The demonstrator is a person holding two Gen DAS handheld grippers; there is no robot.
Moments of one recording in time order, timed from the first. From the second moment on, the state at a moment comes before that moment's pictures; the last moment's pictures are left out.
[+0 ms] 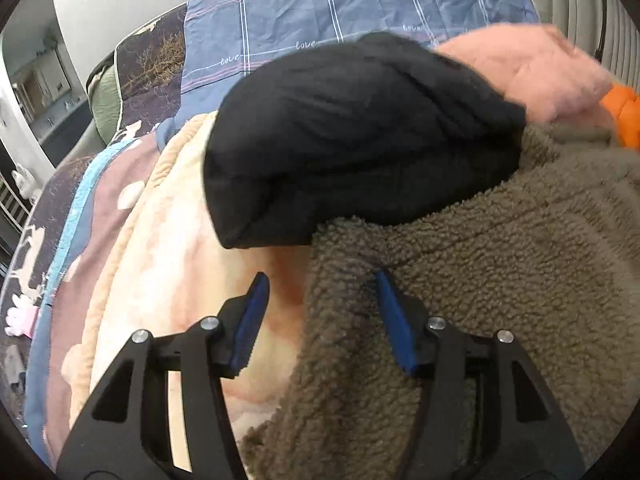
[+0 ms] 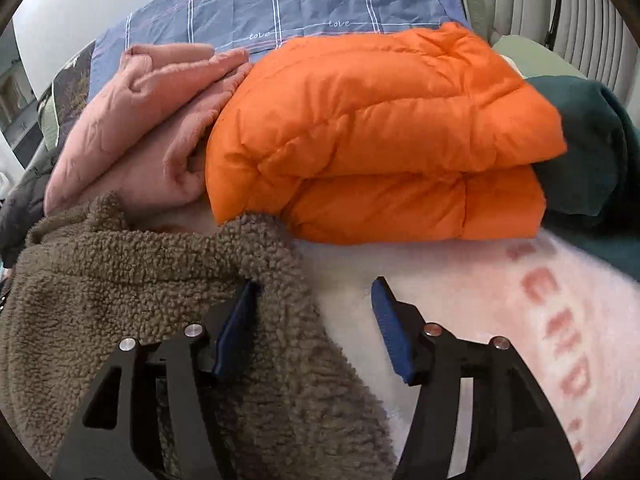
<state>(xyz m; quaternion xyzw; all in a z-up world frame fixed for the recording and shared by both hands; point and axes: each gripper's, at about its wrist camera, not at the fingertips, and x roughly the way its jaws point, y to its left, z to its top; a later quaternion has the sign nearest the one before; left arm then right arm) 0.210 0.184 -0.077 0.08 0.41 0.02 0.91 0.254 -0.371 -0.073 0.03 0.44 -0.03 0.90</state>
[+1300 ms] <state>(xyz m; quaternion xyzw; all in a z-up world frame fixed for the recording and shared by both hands) 0.161 0.051 -0.085 0.09 0.46 -0.09 0.88 0.144 -0.234 -0.082 -0.03 0.41 0.03 0.91</state>
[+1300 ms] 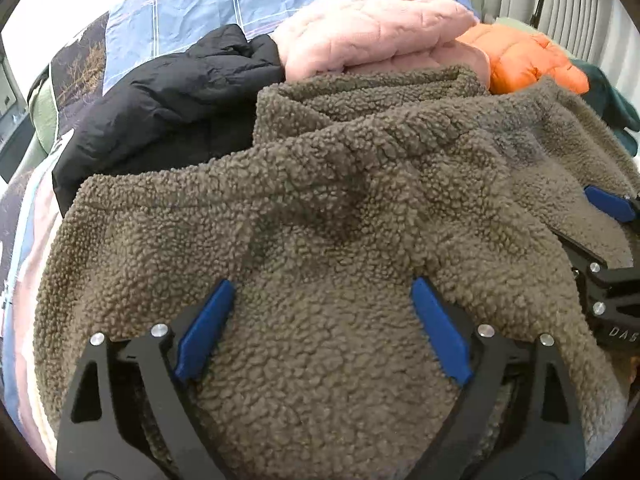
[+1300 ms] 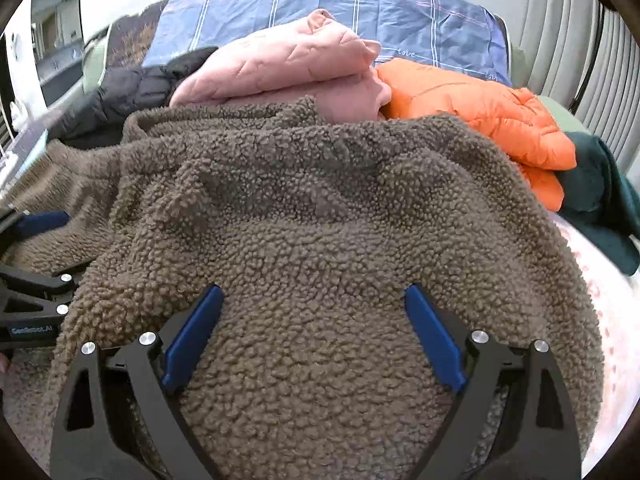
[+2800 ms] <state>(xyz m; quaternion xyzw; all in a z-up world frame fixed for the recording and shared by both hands) -0.032 0.279 -0.100 -0.18 0.38 0.03 0.91 0.020 -0.169 -0.083 -0.01 0.41 0.18 0.89</state>
